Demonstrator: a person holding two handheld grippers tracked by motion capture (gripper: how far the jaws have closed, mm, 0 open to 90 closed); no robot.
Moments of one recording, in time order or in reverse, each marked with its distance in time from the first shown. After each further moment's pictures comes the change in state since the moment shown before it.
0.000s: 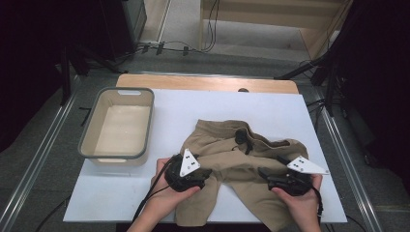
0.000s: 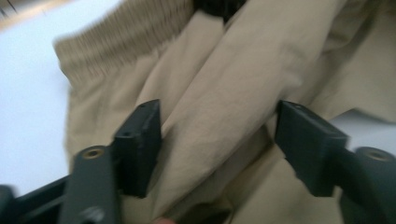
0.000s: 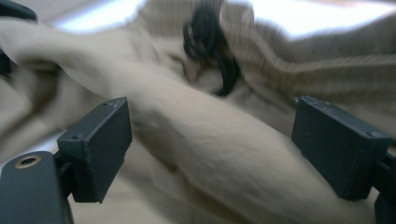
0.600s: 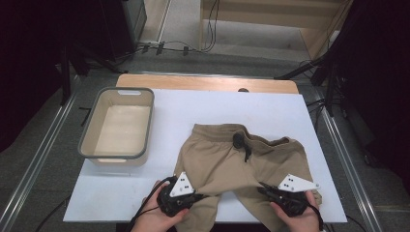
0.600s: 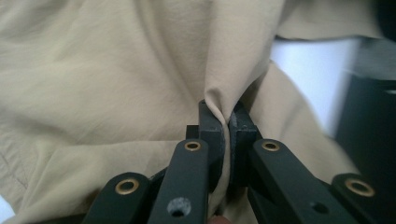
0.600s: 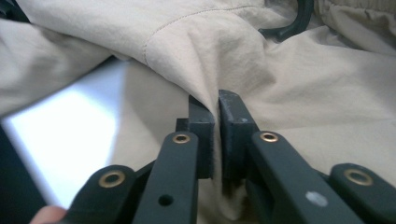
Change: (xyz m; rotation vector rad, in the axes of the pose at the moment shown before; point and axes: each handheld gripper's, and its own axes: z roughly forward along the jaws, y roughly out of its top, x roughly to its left) left arm -0.032 -0.035 -0.048 0.107 -0.274 -0.014; right arm 0.037 -0.022 -0.025 0.154 0.171 -0.094
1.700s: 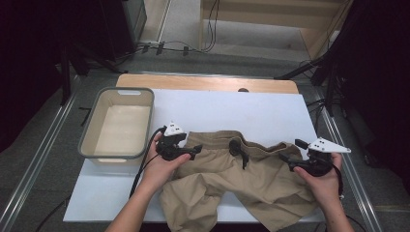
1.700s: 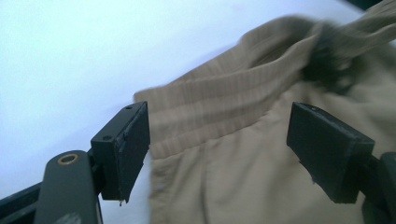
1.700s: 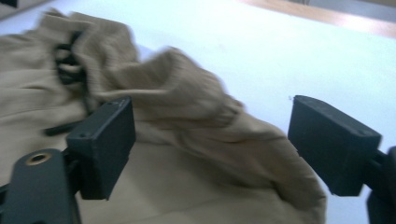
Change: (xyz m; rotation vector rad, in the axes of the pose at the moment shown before) left arm 0.127 0.062 0.031 -0.132 0.234 -0.266; right arm -0.124 0.035 -0.010 -0.141 -0.179 0.070
